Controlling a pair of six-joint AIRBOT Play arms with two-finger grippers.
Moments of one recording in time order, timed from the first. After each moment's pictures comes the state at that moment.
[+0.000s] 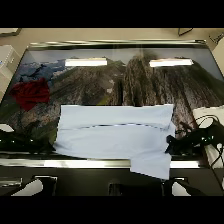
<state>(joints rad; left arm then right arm) 0.48 -1.23 0.62 1.09 -1.42 -1.14 -0.36 -1.20 0.69 -1.24 1.50 1.51</state>
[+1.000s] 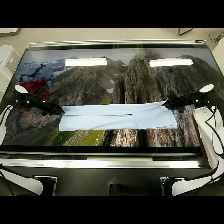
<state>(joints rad) 0.24 -1.81 1.41 0.96 -1.39 -1.35 -0.31 -1.73 1.37 -0.92 1.18 1.55</state>
